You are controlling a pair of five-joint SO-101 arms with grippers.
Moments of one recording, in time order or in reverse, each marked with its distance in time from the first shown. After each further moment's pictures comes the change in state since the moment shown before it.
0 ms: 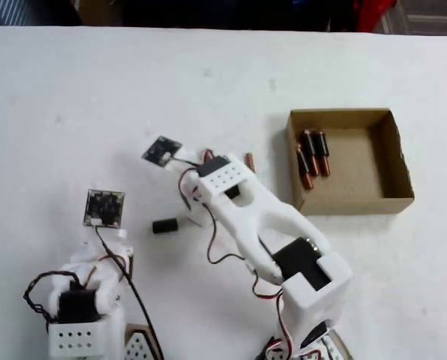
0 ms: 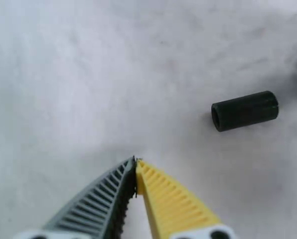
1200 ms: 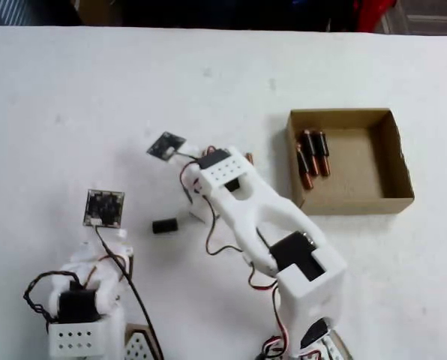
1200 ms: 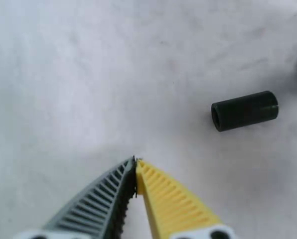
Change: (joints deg) left arm 0.0 0.0 0.0 0.0 0.0; right arm 0.2 4.7 -4.6 4.0 0.0
